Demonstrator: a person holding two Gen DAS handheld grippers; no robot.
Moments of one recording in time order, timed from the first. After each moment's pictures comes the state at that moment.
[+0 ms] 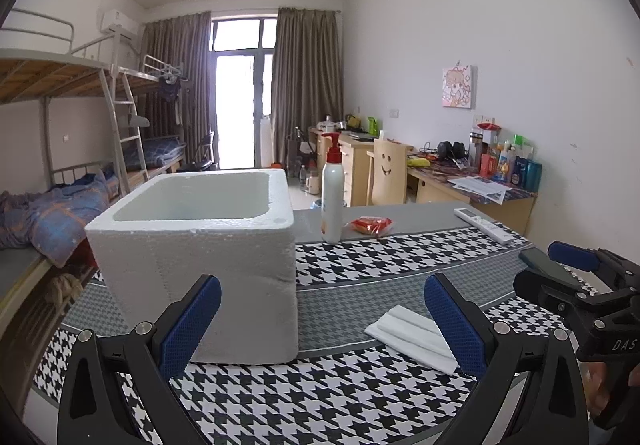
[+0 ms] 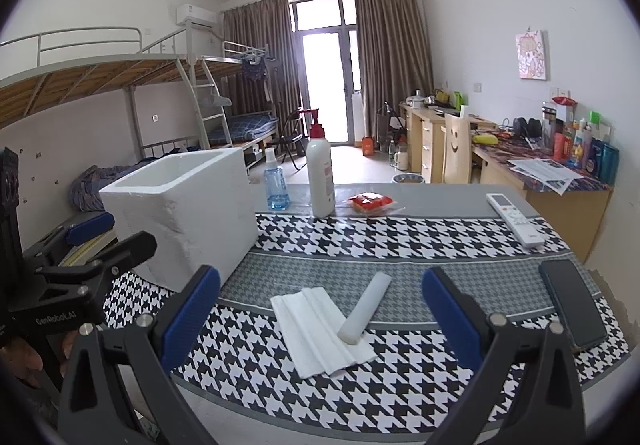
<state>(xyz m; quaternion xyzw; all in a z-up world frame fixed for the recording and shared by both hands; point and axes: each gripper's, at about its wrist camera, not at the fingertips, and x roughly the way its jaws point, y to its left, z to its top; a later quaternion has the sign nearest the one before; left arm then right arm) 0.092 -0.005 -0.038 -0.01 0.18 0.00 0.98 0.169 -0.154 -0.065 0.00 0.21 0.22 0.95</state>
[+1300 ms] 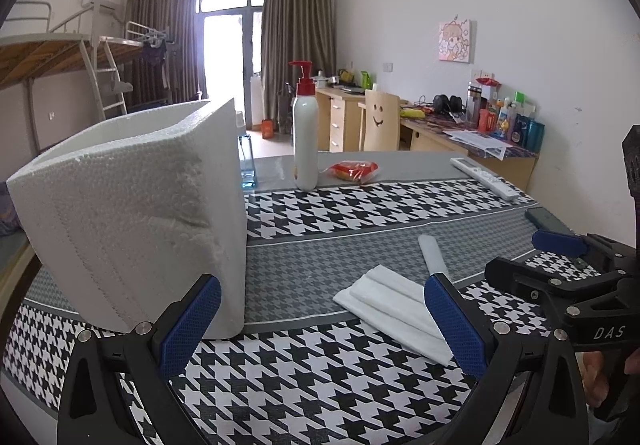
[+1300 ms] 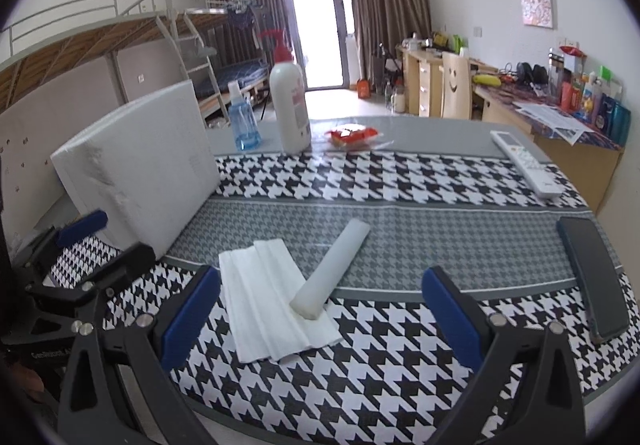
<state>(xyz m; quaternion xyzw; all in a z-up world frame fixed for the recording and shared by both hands) 0.137 -0.040 -0.086 -0.01 0.26 -0.01 0.97 0.233 -0.162 -0.112 -0.02 0.32 0.22 0.92</state>
